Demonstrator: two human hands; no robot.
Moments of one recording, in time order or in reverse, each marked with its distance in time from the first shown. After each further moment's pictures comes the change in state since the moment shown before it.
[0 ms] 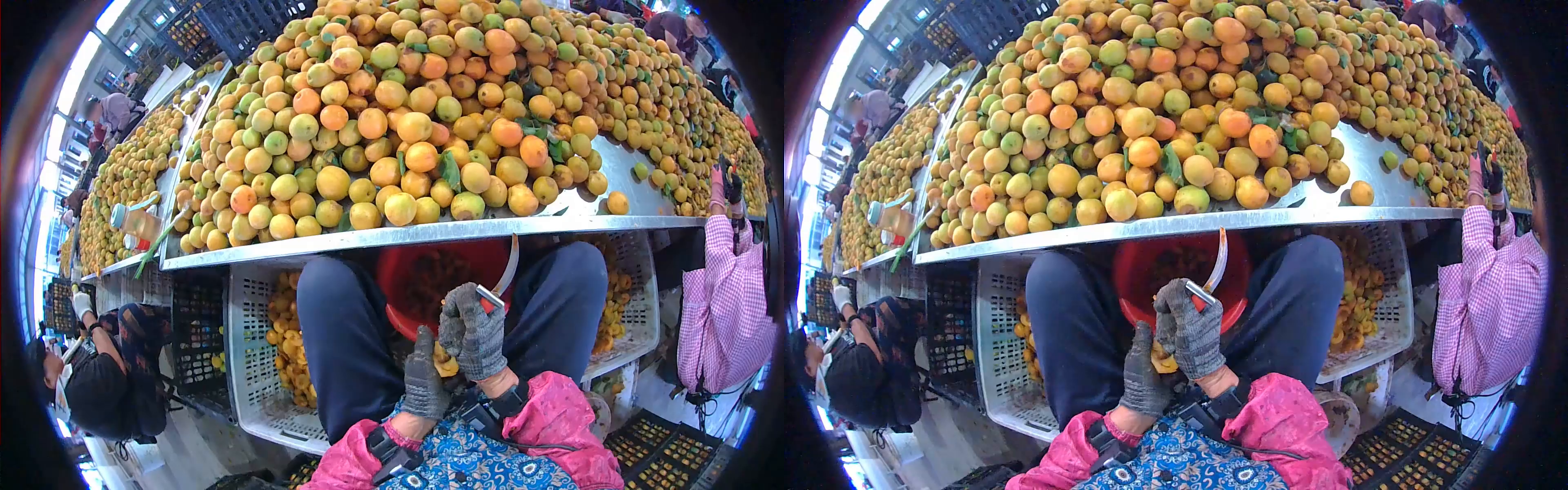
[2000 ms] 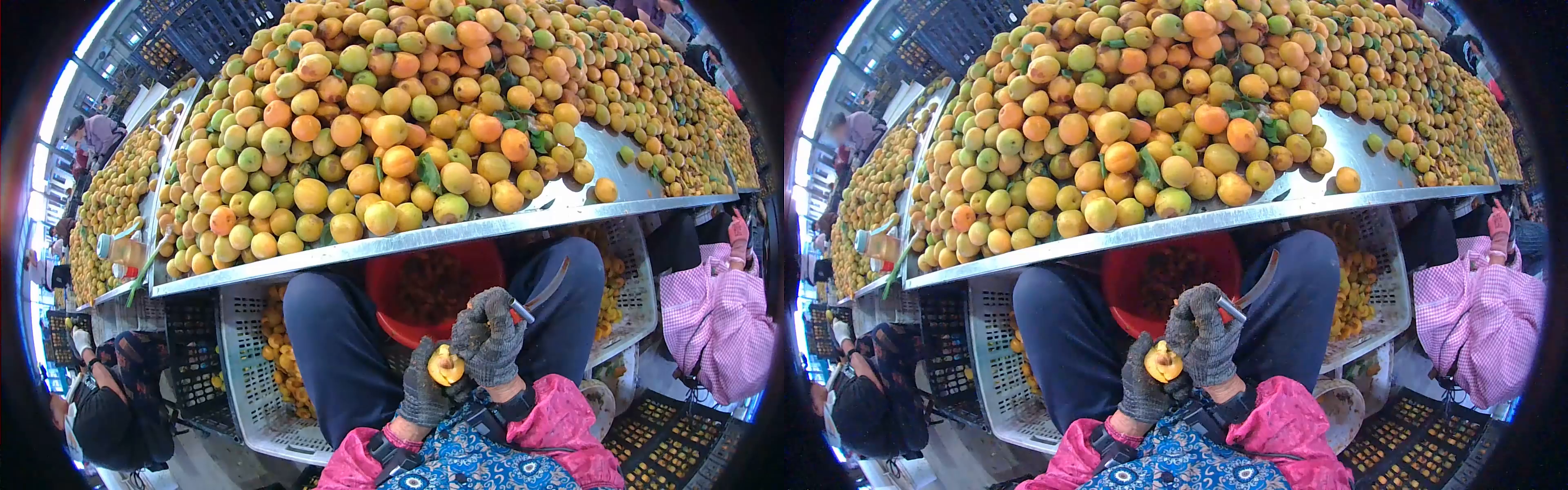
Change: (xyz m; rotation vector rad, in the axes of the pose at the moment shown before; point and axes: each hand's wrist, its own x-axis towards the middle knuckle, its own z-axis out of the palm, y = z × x) left_hand 0.003 0.010 -0.010 -0.109 -0.195 -0.362; right_hand -0.010 -0.005 -0.026 0.385 0.105 0.014
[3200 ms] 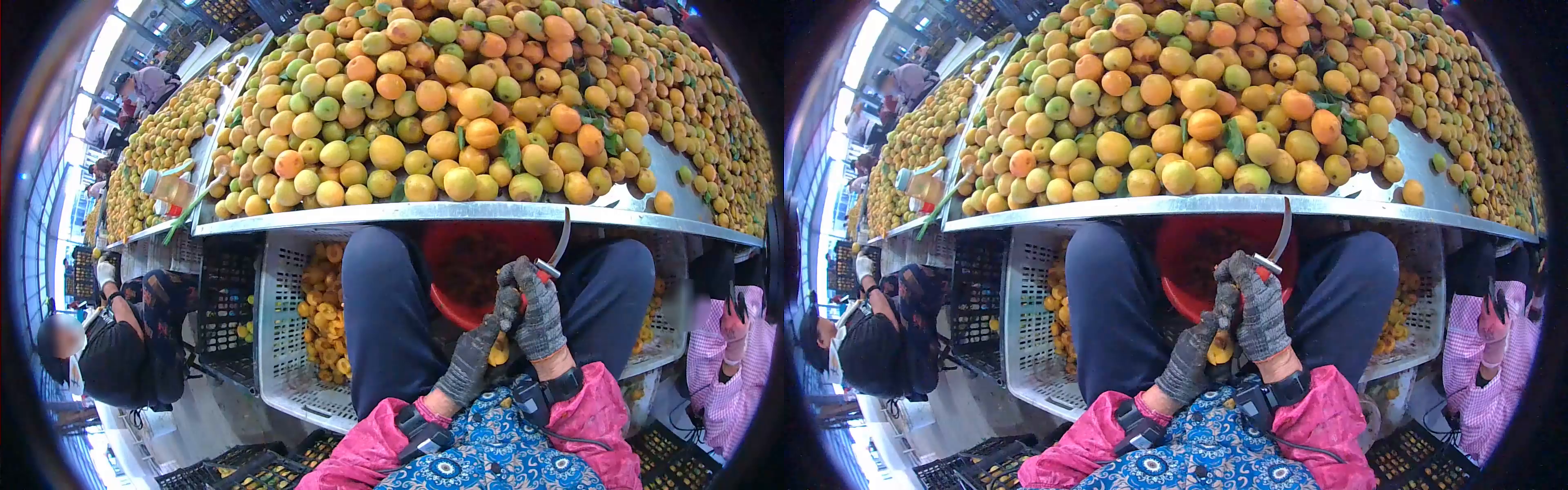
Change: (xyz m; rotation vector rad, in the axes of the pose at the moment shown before) left_hand -0.002 0.004 -0.021 1.631 -0.154 1.231; right_hand 0.021 0.008 0.010 -0.205 -0.130 0.316
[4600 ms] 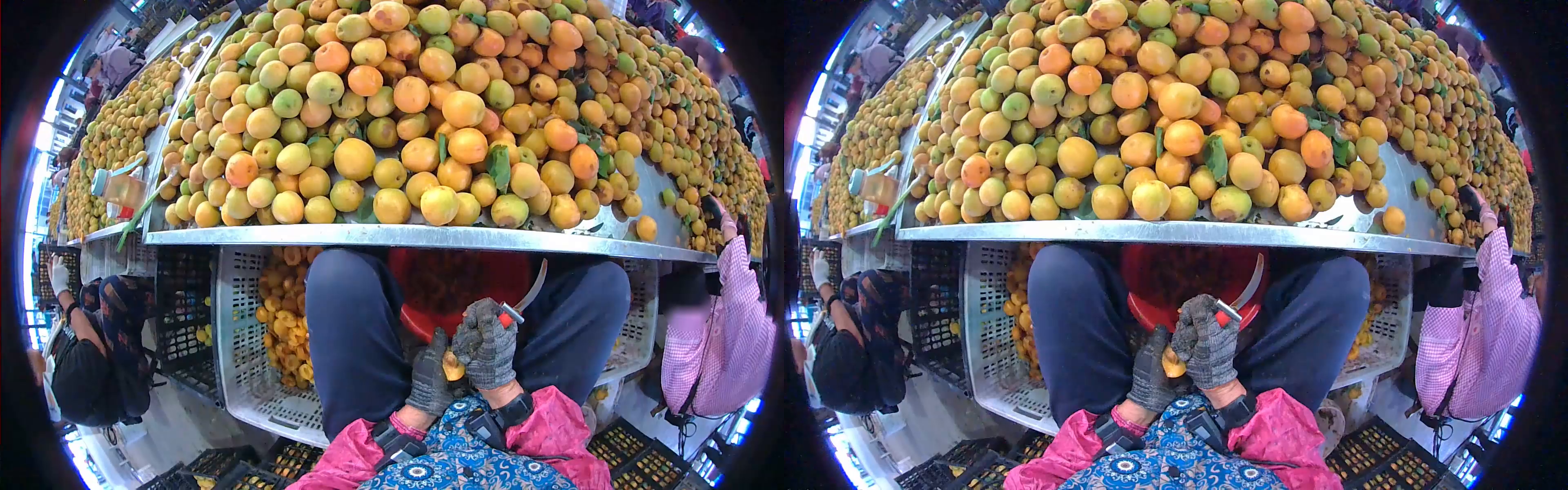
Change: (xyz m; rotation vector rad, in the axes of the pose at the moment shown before) left_hand -0.024 -0.053 0.030 -0.108 0.056 -0.571; right_hand 0.006 0.039 0.003 -0.063 0.205 -0.076
